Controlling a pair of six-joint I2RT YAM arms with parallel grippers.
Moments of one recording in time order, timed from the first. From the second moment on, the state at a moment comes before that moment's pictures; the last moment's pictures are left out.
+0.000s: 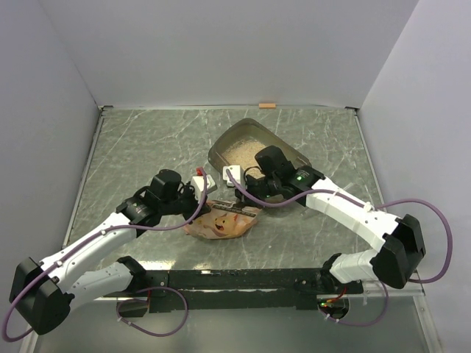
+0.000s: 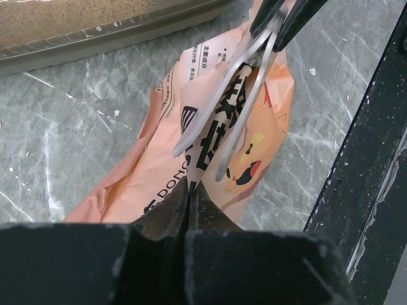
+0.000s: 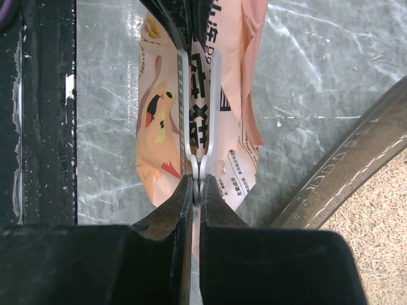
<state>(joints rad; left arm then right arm) -0.66 0.98 0.70 -0.33 0.39 0.16 0.76 1.32 1.11 -0.60 -0.56 -0.61</state>
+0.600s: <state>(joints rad) -0.66 0.94 0.70 -0.37 0.35 0.16 0.79 1.39 1.07 -0.51 -0.53 -0.56</state>
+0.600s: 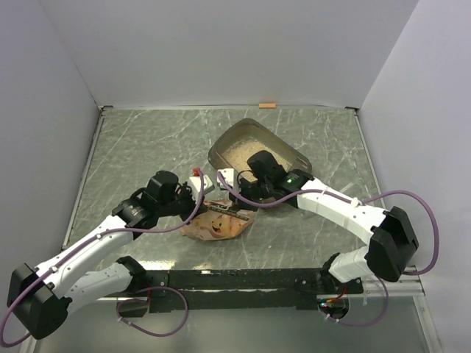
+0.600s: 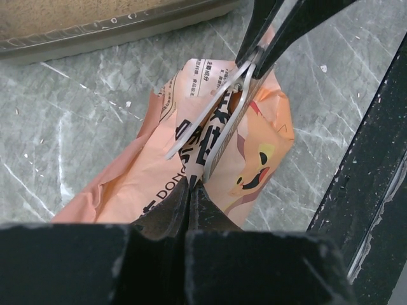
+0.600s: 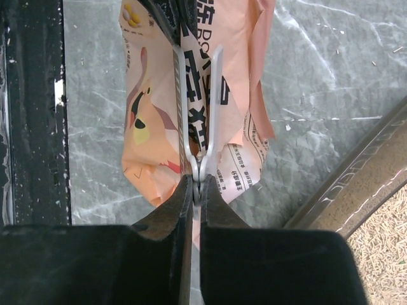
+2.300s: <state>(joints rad) -0.65 0.79 1.01 -0.39 -0.26 -0.15 0.80 0.85 1.04 -0.55 0.20 0.27</state>
